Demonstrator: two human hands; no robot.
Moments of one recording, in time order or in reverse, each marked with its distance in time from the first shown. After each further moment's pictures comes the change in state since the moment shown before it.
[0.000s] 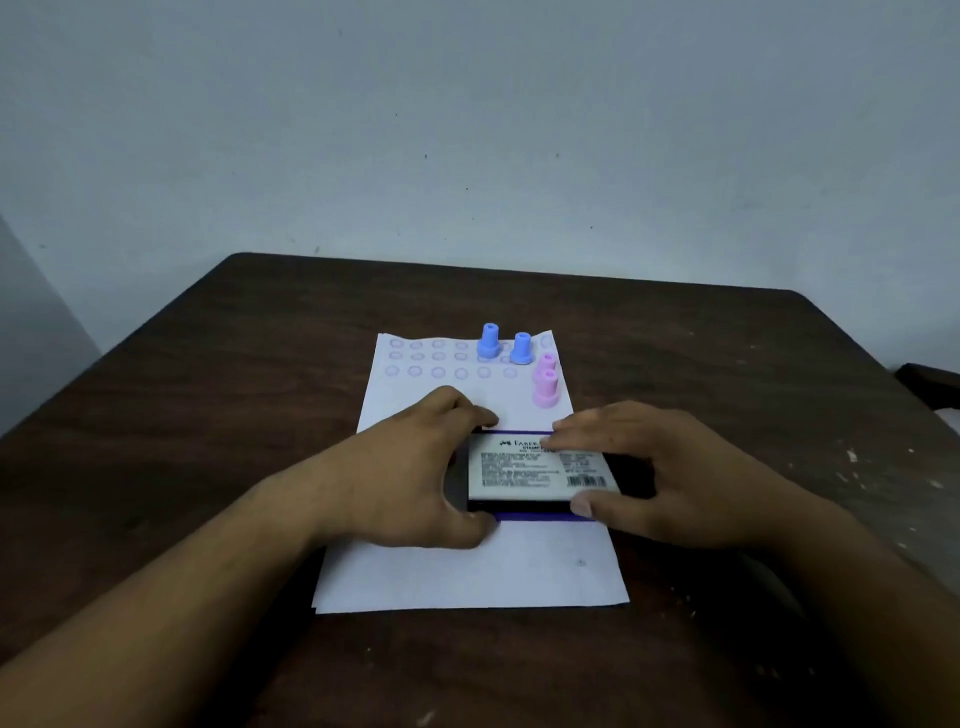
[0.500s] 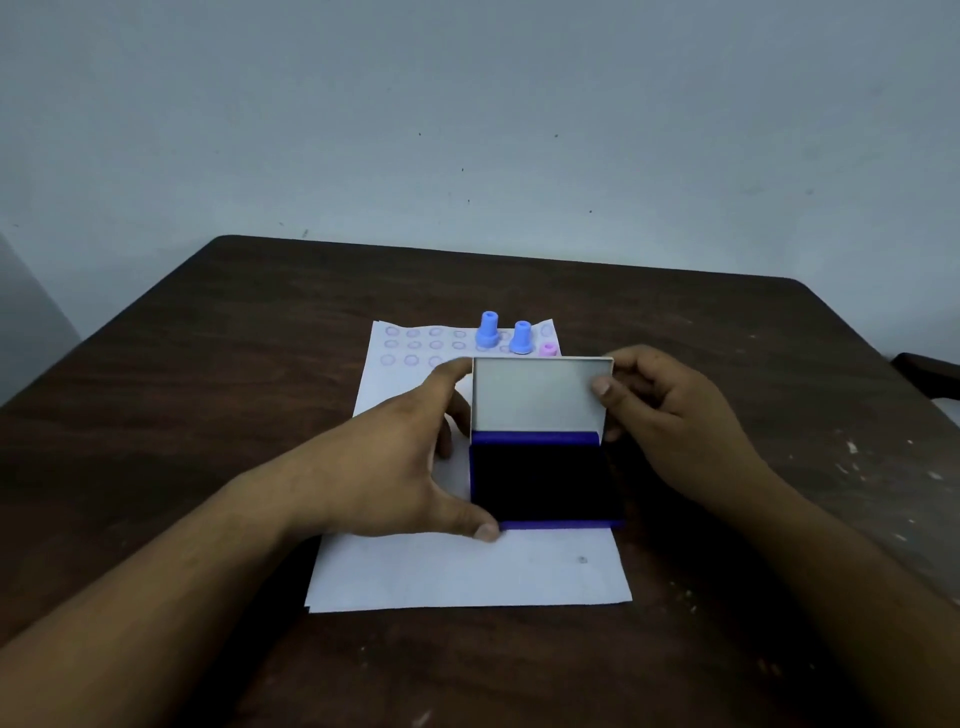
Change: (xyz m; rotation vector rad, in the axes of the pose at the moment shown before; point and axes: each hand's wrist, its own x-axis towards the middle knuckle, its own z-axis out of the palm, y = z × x) left_hand -0.002 0.000 -0.007 -0.258 -0.006 -0.066; right_hand 0.019 0.006 0.016 0.456 0.458 0.246
